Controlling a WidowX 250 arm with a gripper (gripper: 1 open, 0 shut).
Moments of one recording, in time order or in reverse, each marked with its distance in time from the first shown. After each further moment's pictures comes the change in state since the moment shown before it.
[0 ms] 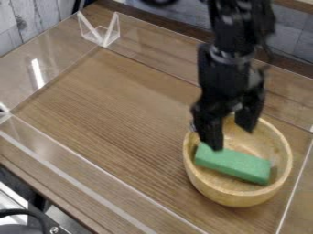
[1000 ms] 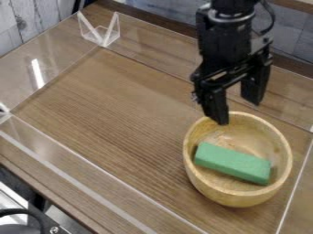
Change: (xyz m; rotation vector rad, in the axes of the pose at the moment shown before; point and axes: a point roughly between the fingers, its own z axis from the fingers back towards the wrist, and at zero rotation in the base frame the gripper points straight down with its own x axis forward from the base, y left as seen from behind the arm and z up) arm -0.008 -0.009 0.026 -0.032 0.032 -0.028
